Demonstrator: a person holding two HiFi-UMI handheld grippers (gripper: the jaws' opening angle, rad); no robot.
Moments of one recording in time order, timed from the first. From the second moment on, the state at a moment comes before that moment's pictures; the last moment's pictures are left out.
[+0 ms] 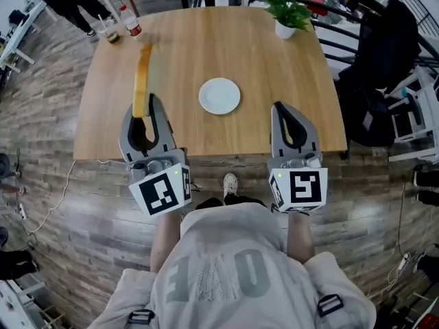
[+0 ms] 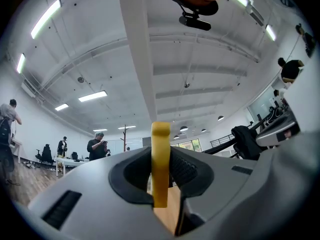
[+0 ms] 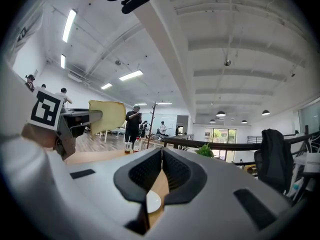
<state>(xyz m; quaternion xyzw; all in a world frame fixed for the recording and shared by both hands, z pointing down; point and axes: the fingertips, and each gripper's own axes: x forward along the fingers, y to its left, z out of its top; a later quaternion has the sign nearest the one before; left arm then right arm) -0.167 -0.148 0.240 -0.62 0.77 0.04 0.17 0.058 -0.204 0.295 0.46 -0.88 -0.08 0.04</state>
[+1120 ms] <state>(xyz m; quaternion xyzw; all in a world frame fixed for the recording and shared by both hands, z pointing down) -0.161 -0.278 0.252 -0.67 0.72 -0.02 0.16 0.014 -0.299 0.291 0.44 -0.89 -0.06 0.06</state>
